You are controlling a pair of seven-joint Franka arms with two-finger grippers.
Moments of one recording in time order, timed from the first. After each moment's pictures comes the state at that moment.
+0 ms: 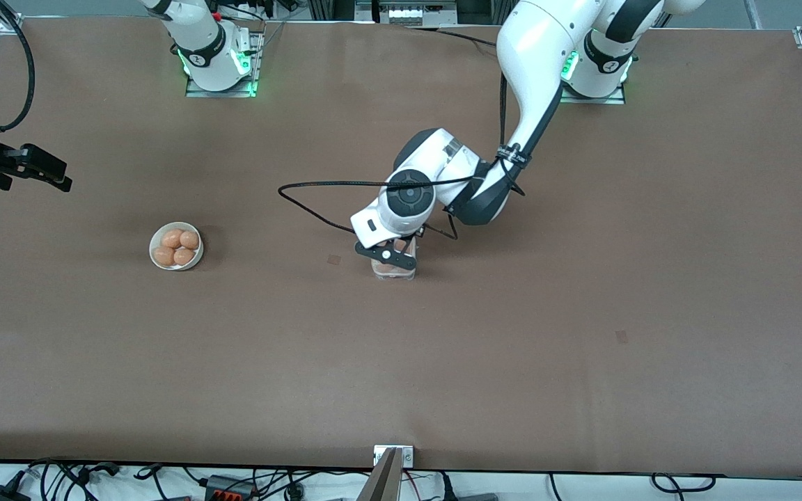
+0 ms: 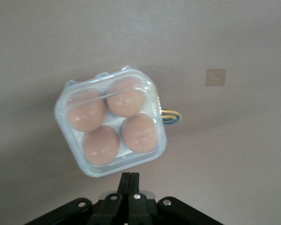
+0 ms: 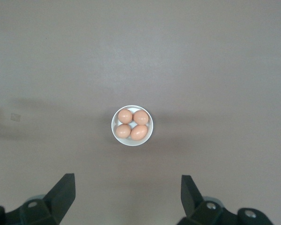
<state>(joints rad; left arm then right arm) -0.71 0.86 -0.03 -1.16 -0.25 1.92 -0.36 0.00 0.03 -0.04 -1.63 -0.01 1.66 -0.03</state>
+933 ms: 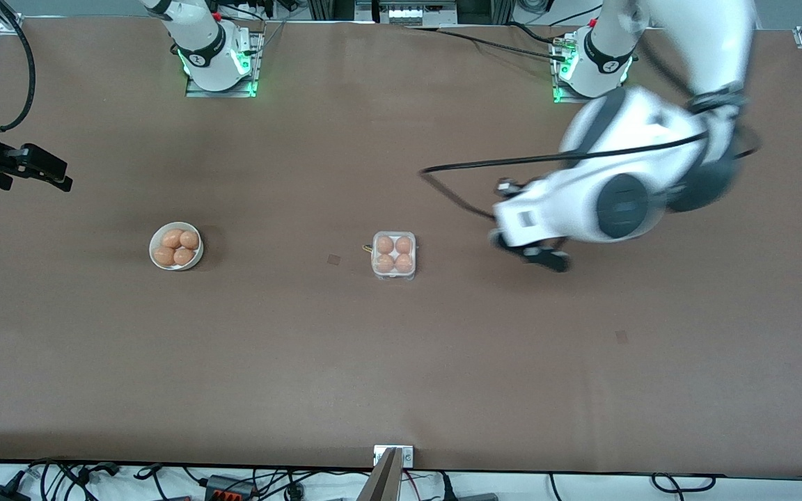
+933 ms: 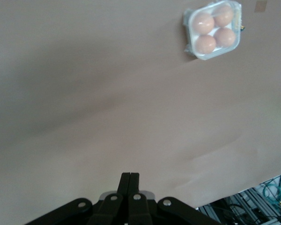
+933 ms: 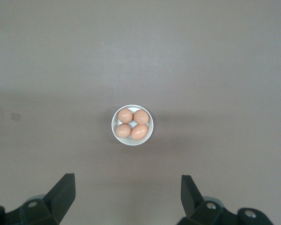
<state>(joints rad) -0.32 0.47 -0.03 -1.23 -0.25 1.32 -0.05 0.00 0.03 -0.04 -1.63 -0.01 1.66 -0.03</state>
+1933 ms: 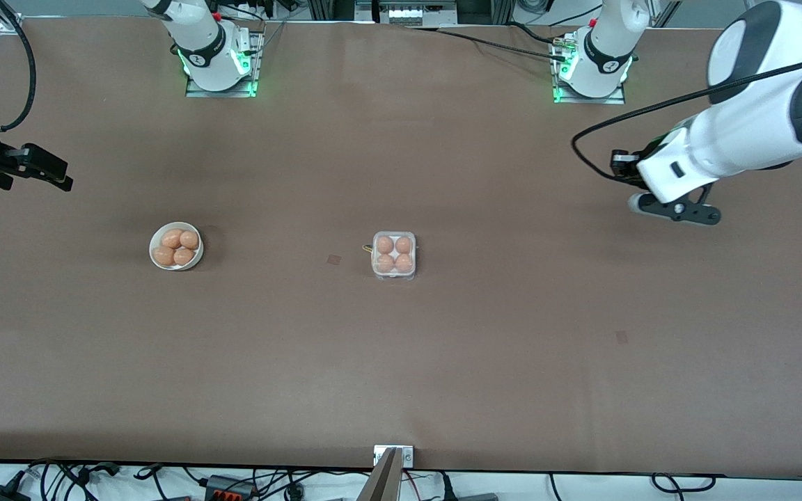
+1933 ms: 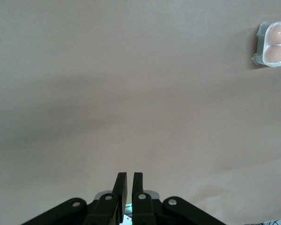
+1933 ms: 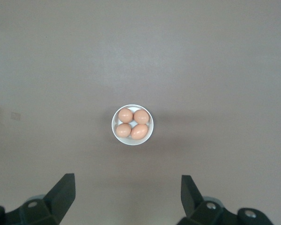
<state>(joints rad) -0.14 0.08 -0.03 -1.73 -0.13 1.53 -0.02 0.00 0.03 -0.04 -1.63 -0.01 1.65 -0.03</state>
